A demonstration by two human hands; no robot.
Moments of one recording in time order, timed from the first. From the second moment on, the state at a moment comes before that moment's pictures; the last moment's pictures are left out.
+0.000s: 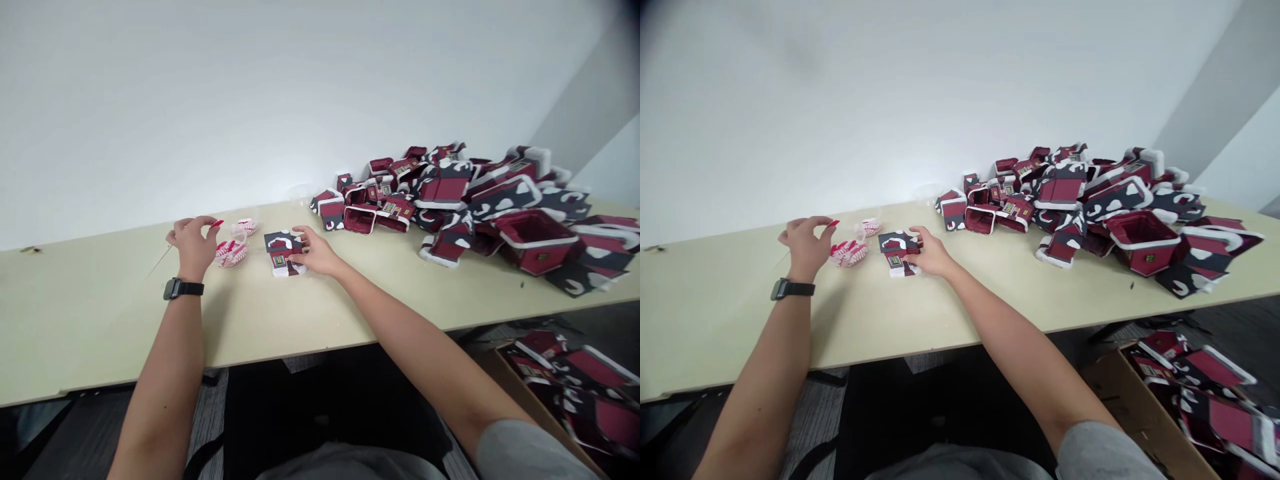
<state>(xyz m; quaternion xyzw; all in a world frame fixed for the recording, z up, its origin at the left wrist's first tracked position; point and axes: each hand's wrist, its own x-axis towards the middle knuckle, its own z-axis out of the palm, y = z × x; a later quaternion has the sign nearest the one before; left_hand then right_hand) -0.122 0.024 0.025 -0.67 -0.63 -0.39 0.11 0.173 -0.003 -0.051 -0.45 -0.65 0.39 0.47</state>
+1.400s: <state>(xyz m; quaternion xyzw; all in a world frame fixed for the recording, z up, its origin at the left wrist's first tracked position) -0.039 0.010 -0.012 -0.85 -0.31 -0.43 0.04 0.173 -0.020 -0.020 -0.42 -0.43 0.61 0.52</state>
